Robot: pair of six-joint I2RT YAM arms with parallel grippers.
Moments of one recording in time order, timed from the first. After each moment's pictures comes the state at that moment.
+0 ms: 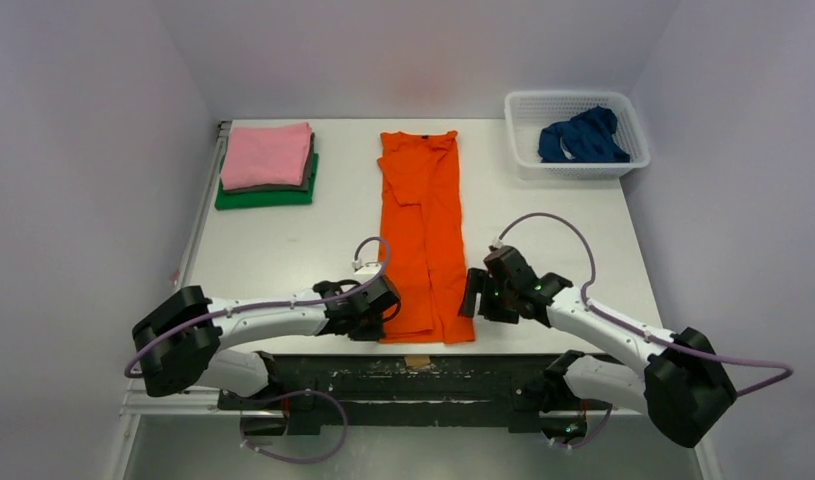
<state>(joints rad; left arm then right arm) -1.06 1.38 0.70 -0.52 -0.20 -1.01 0.58 1.10 0.55 -0.48 0.00 0.75</state>
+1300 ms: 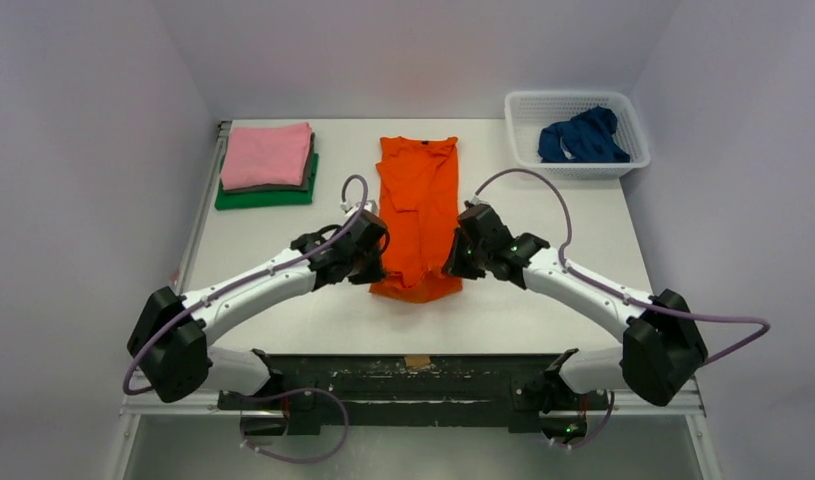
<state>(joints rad) -0.82 1.32 0.93 -0.59 -0.17 -0.84 0.72 1.29 0.86 -0.46 0.03 0.81</state>
